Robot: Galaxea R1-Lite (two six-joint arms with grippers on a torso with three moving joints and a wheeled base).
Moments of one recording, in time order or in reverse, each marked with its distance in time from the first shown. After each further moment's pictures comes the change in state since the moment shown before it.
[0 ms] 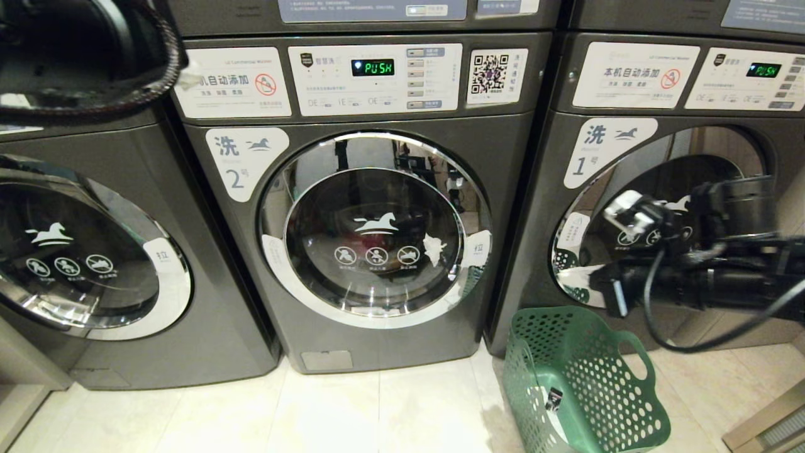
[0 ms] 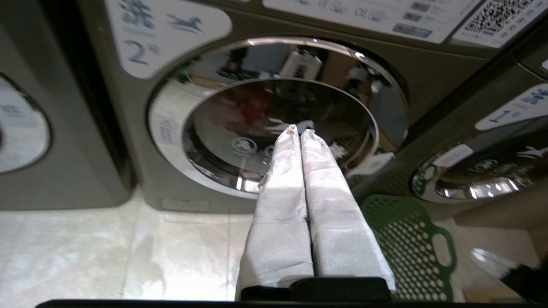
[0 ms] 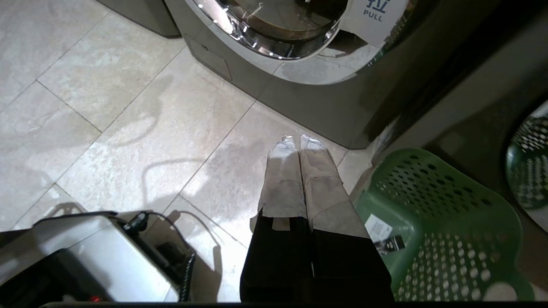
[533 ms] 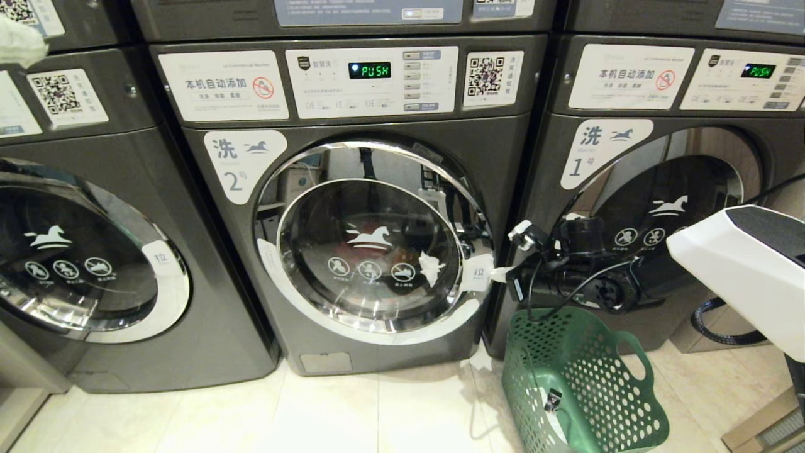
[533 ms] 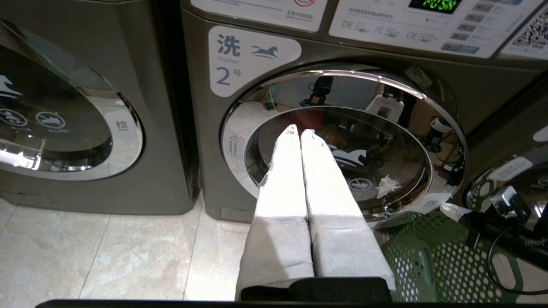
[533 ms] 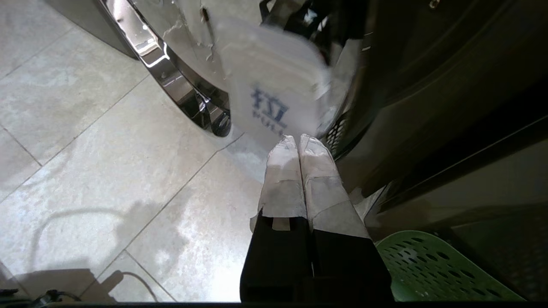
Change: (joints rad) left arm -0.022 -0.179 0.027 0.103 0.155 0.108; right arm 0.025 0.632 -0.441 -0.252 0.021 -0.013
